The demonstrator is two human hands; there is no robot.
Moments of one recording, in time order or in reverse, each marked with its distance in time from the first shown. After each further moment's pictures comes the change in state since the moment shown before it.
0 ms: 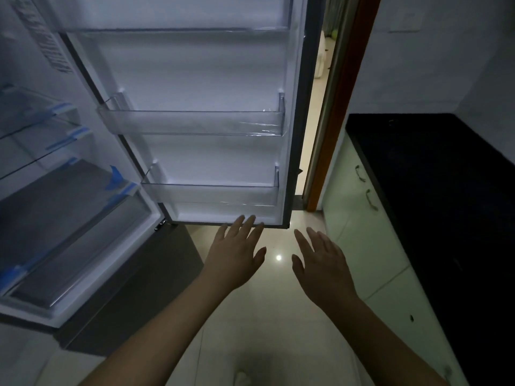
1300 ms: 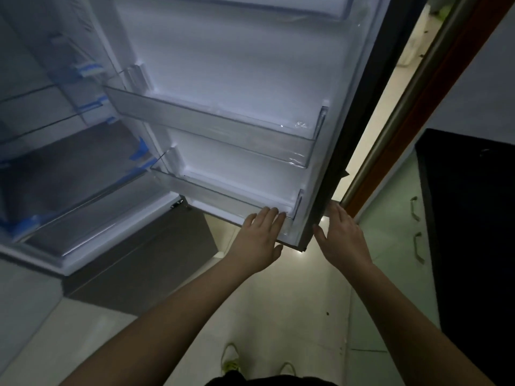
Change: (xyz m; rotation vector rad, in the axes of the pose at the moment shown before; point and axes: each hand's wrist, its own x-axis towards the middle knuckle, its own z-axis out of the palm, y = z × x) left_hand 0.141 -0.005 0.053 -0.010 0.088 -0.108; right_hand 0.210 0.061 -0.001 0.230 -0.010 -0.118
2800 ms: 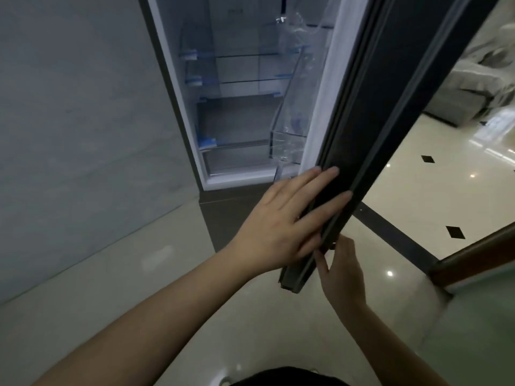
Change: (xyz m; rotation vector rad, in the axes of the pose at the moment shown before) left_hand -0.283 -0.019 -0.154 0.075 0.639 -0.111; right_hand -0.185 -0.150 0.104 0.295 -0.035 -0.555
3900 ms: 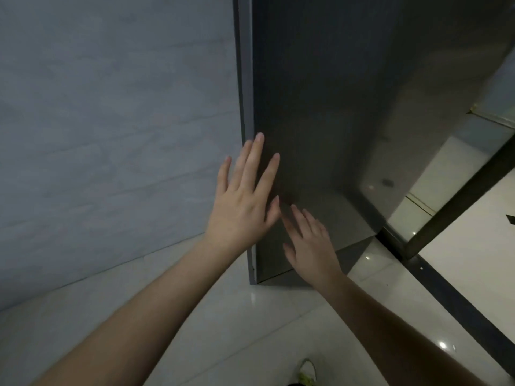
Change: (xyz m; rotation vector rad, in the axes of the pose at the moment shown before) left_hand -0.036 -0.175 -0.057 0.517 -0.124 -0.622; right_hand 0.158 -0.134 0.137 -0.303 -0.304 -0.611
